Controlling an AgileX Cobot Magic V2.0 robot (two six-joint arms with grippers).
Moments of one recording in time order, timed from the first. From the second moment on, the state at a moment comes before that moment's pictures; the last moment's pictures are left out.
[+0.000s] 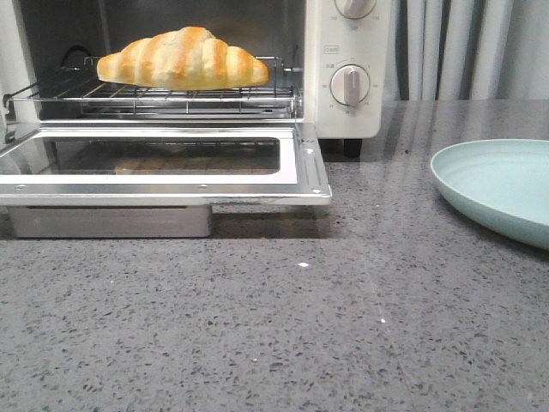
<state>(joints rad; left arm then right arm) -0.01 0.00 0.01 0.05 0.02 0.08 0.10 0.39 -0.15 -0.19 -0.25 0.01</state>
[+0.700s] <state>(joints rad) -0.01 0.00 0.01 0.05 0.02 0.08 0.03 0.02 0.01 -0.12 -0.23 0.01</state>
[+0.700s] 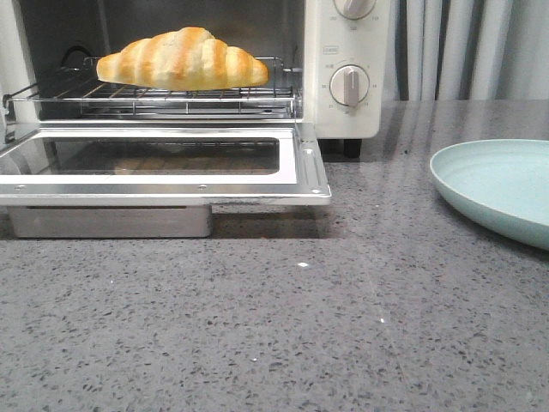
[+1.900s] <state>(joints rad) -0.01 0.00 0.01 0.05 0.02 0.08 -0.05 -0.01 0.01 -0.01 0.03 -0.04</state>
